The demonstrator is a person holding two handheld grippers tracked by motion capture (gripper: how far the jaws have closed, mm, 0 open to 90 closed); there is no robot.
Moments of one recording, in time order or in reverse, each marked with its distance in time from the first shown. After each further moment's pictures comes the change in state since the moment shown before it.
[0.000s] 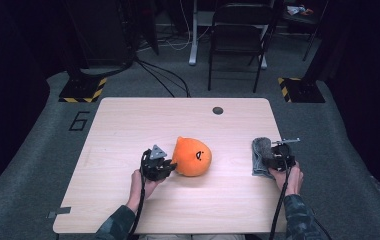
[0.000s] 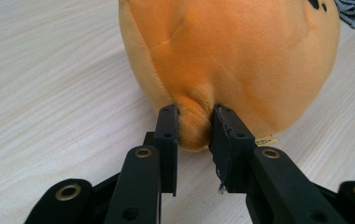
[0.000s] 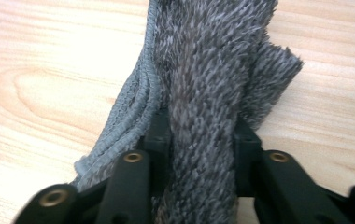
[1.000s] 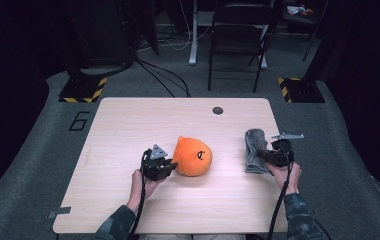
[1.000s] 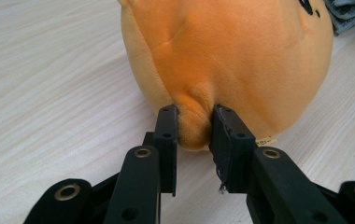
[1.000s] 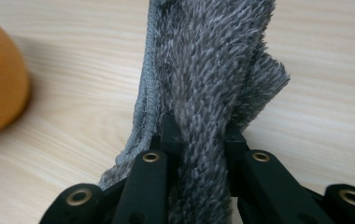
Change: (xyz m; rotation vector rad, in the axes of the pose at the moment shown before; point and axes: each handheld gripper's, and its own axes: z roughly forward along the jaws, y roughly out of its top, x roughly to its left) left arm -0.004 0.003 -0.001 -0.019 0.009 0.001; right arm 0.017 0.015 -0.029 -0.156 0.162 -0.063
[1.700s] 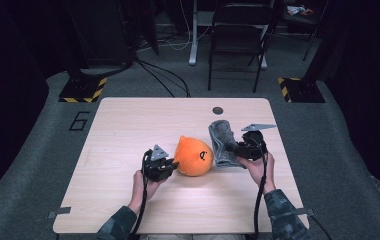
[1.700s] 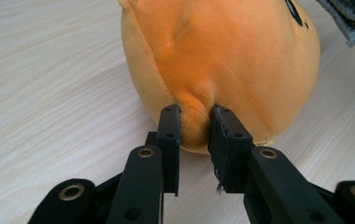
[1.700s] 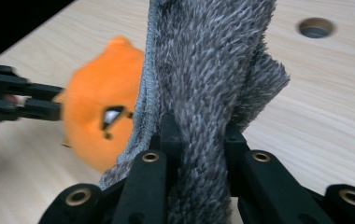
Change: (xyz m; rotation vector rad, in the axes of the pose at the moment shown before) left arm -0.007 0.001 -0.002 -0.027 0.004 0.001; right arm 0.103 0.046 -0.006 -0.046 0.239 -0.162
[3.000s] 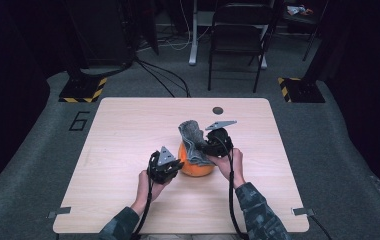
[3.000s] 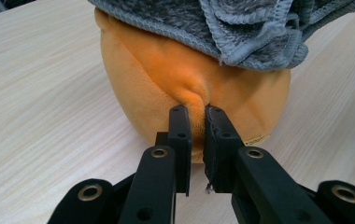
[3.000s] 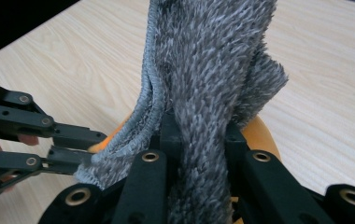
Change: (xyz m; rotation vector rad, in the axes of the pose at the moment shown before) left arm -0.019 0.006 0.002 -0.033 -0.006 0.105; right arm 0.059 0.028 0.068 0.043 0.043 -0.124
